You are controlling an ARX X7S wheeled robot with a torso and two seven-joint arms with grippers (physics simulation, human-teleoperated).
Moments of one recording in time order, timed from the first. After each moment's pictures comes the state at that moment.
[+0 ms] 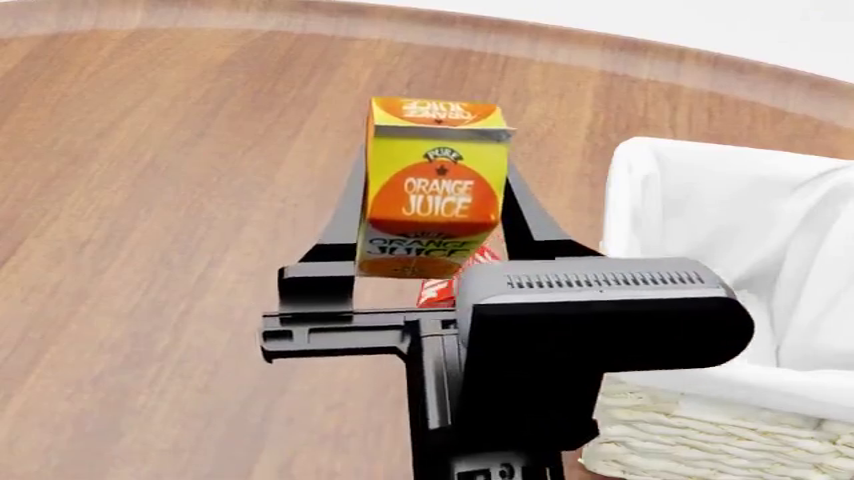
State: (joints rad) left arm 0.12 -0.75 0.03 0.99 -0.61 -0.09 -0.79; right arm 0.65 0.39 -0.58 -0.68 0.69 0.48 0.82
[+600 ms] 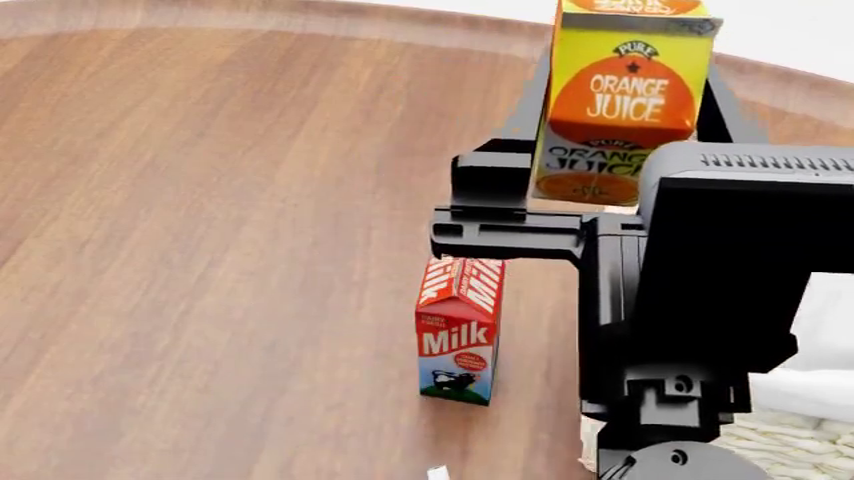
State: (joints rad) left arm 0.12 -0.76 0.03 0.98 -0.61 -0.07 -0.80; right arm 0.79 0.58 -0.40 -0.71 0.84 0.65 0.88
